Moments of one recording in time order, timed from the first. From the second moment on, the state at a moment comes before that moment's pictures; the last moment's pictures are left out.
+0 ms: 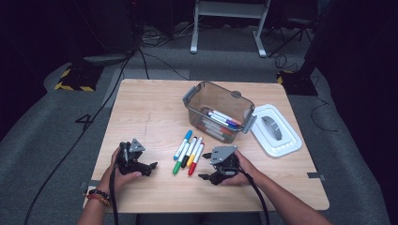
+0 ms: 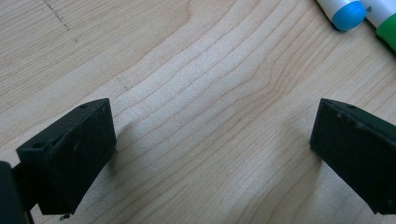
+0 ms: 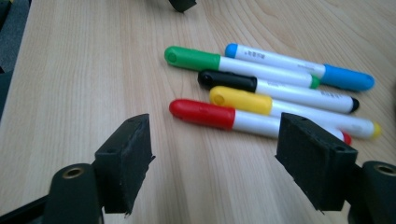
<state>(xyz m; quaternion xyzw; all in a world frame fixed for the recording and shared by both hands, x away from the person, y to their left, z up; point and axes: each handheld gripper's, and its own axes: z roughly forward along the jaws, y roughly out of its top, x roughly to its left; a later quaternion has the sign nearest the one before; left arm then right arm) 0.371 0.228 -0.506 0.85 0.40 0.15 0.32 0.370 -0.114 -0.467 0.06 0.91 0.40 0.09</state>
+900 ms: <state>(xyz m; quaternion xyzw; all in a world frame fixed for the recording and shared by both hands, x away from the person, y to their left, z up) 0.371 0.228 -0.506 0.84 0.40 0.15 0.32 0.381 -0.084 -0.485 0.03 0.92 0.37 0.08</state>
